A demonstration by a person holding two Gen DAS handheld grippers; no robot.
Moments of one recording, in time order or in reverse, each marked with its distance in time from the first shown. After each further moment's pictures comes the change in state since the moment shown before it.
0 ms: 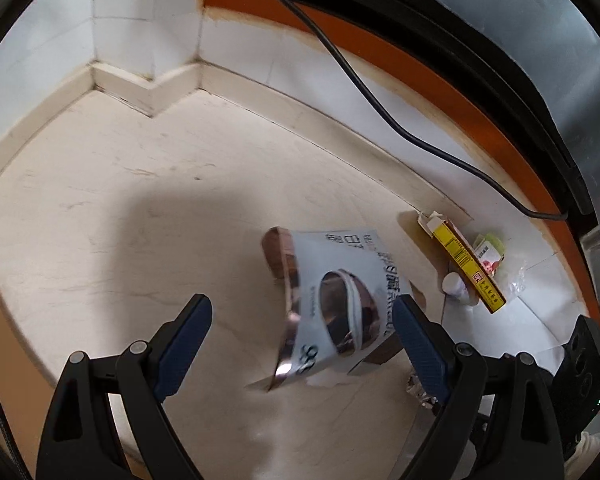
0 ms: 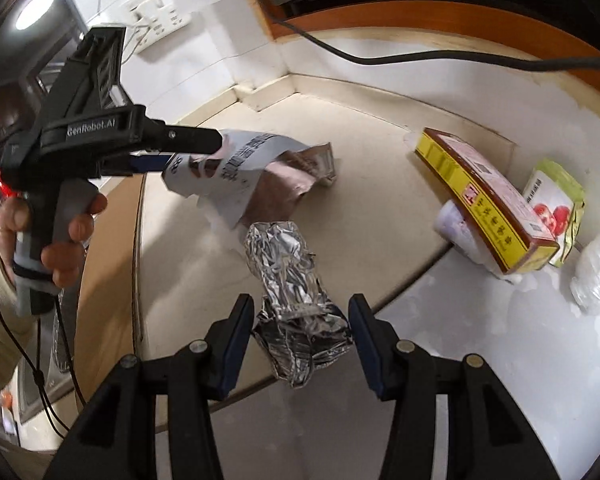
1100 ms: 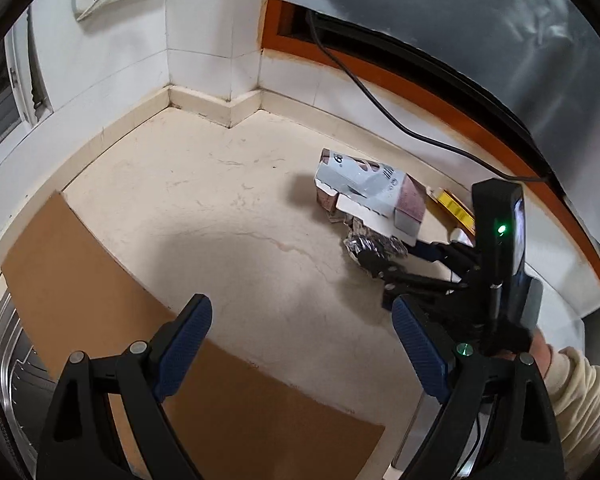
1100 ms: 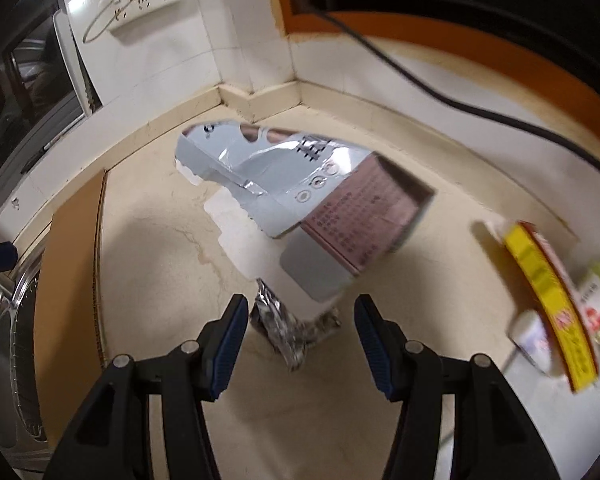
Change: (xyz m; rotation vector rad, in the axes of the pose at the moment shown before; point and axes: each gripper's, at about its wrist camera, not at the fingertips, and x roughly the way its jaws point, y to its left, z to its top) left arm -0.112 0.017 -0.074 0.033 -0.087 0.147; right arm 0.084 0.067 0.066 -0.064 -0.005 -0.186
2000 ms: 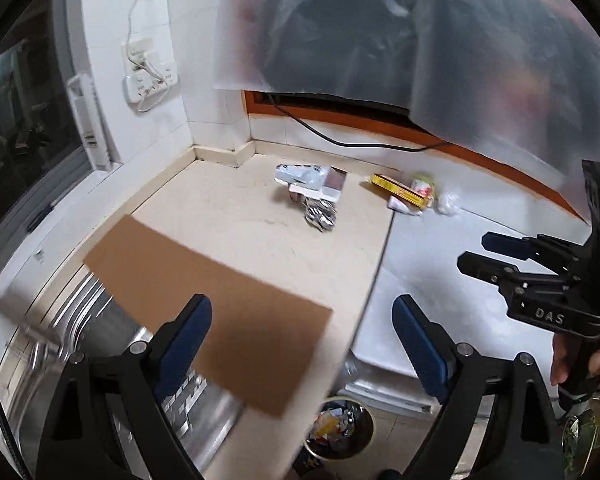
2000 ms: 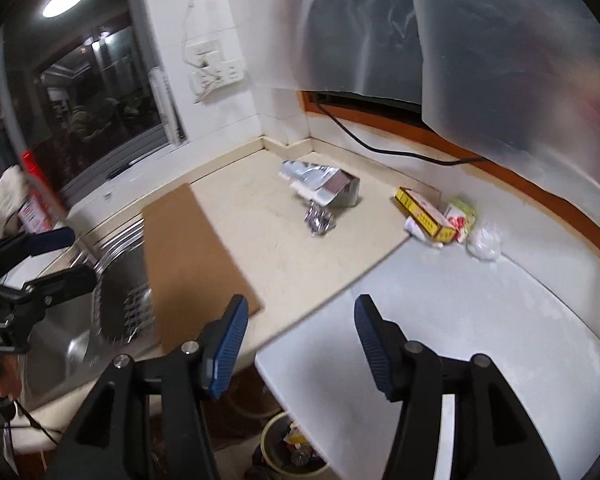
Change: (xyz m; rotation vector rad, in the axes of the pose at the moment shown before) left arm -0.185 -0.080 -0.117 0.171 -0.163 0.111; right arm -0.272 0.031 -0.128 0.036 -0.158 -0.008
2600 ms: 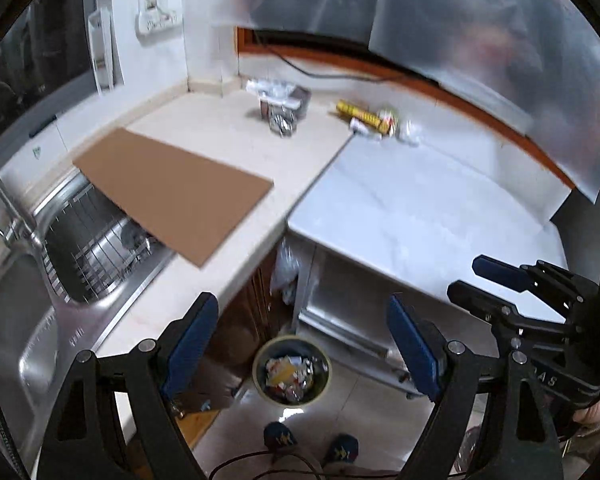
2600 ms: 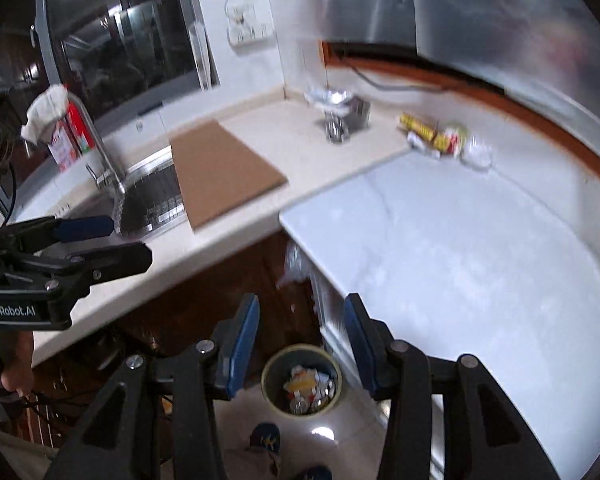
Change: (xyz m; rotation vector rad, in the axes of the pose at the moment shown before) left arm -0.056 -0.084 -0.159 -0.103 0.067 -0.017; right arm -0.073 0.025 -0.161 -0.069 0.046 0.030
